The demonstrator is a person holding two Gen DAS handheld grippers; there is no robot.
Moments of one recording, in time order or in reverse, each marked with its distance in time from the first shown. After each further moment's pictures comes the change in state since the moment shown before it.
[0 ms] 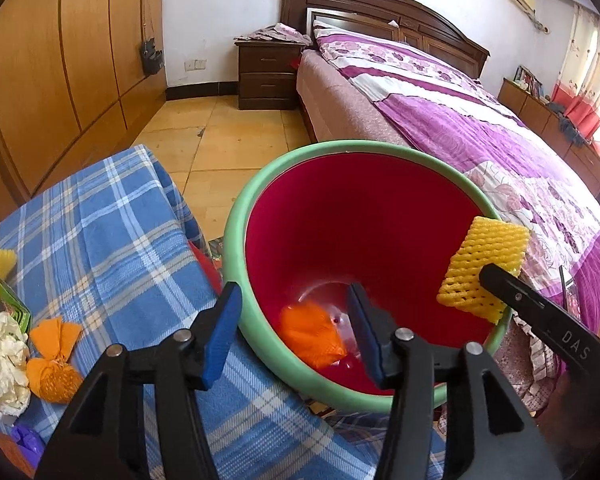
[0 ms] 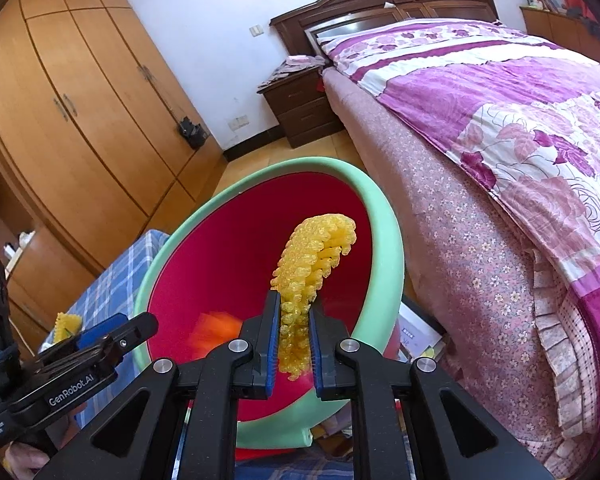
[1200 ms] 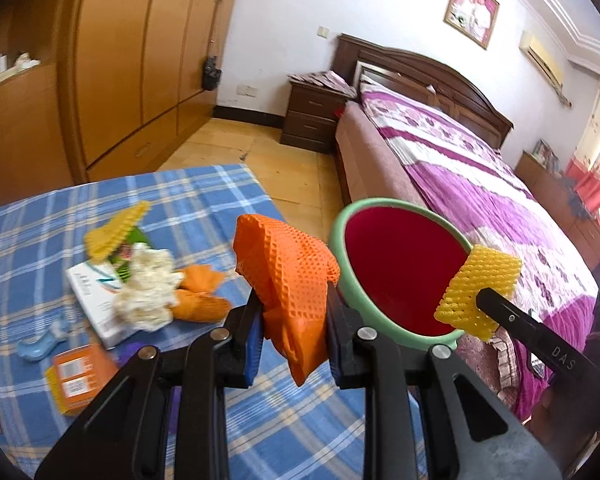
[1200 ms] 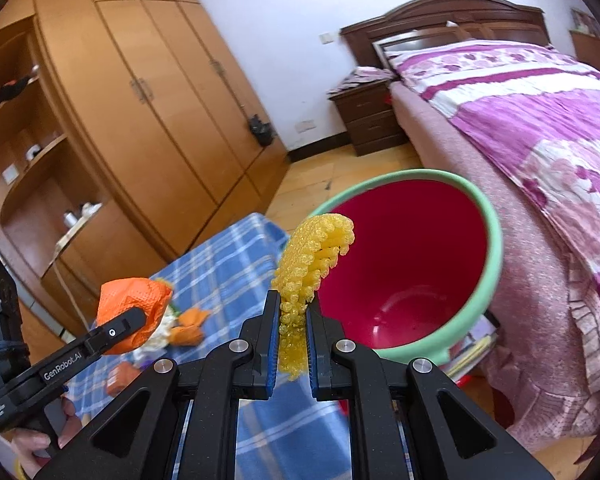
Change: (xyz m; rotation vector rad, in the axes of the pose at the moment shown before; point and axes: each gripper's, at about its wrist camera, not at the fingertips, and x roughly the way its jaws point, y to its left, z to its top) left arm -0.129 0.077 -0.042 -0.187 -0.150 0.016; right arm -0.065 0.093 -0.030 -0.109 -0.025 0.171
